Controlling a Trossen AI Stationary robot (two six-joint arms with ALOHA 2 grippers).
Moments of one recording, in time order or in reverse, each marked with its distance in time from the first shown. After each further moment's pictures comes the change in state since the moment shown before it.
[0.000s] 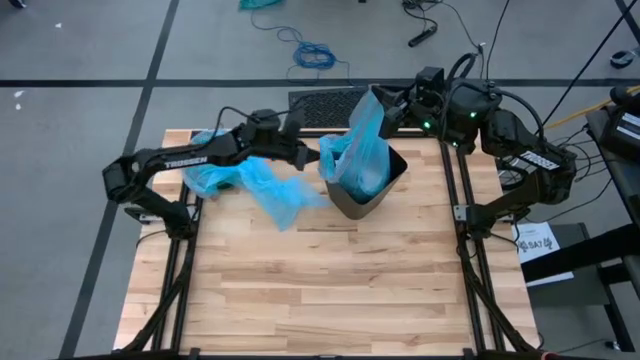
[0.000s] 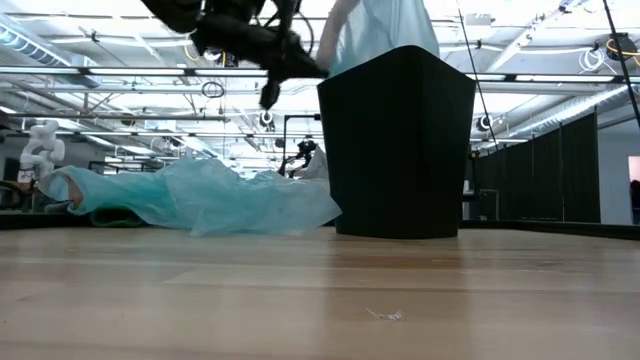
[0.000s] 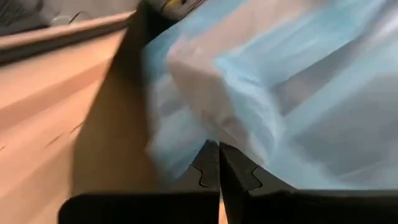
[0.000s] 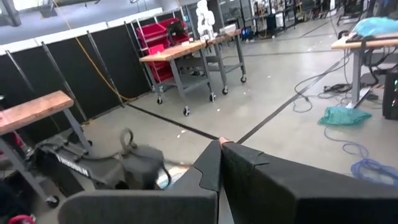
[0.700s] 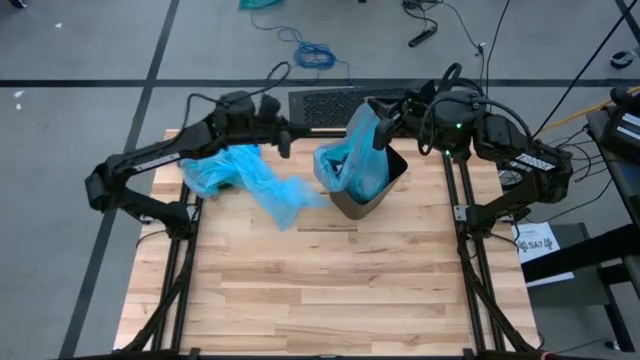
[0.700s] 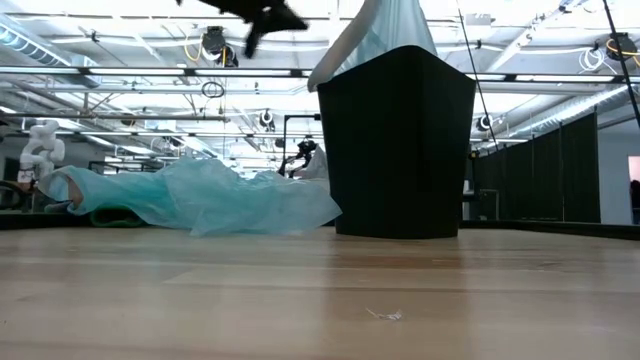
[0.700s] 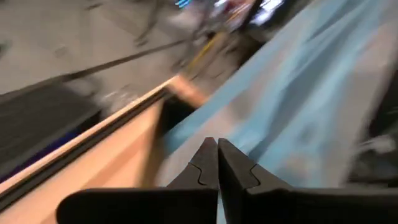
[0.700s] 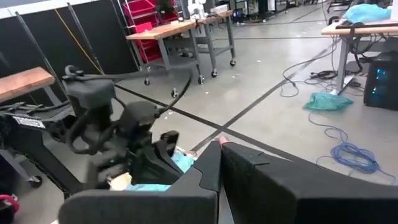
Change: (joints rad) left arm 0.027 -0.153 0.139 -0.217 -0.187 0.249; right arm 0.044 0.022 0.000 -0.094 0.066 0.026
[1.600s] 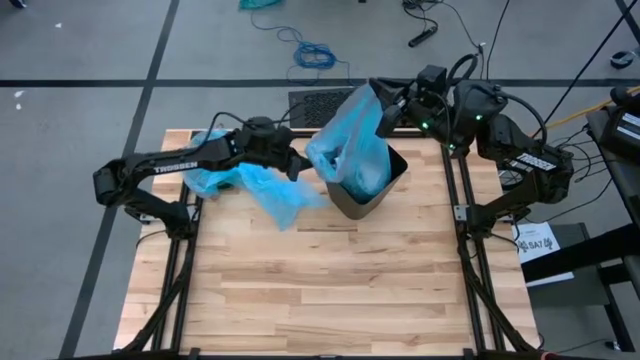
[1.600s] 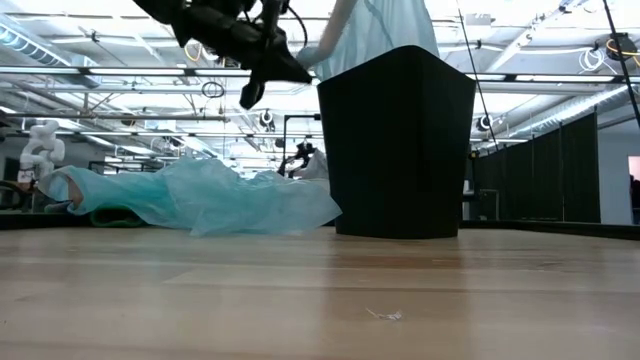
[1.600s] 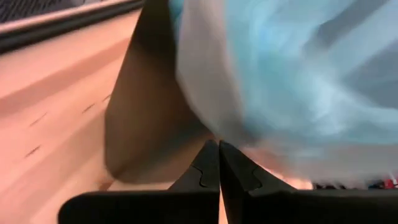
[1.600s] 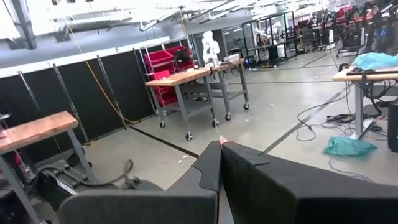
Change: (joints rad) left arm -0.059 0.074 -0.200 0.070 0.115 -0.170; right arm -0.010 -0.005 0.000 0.259 -0.012 -0.136
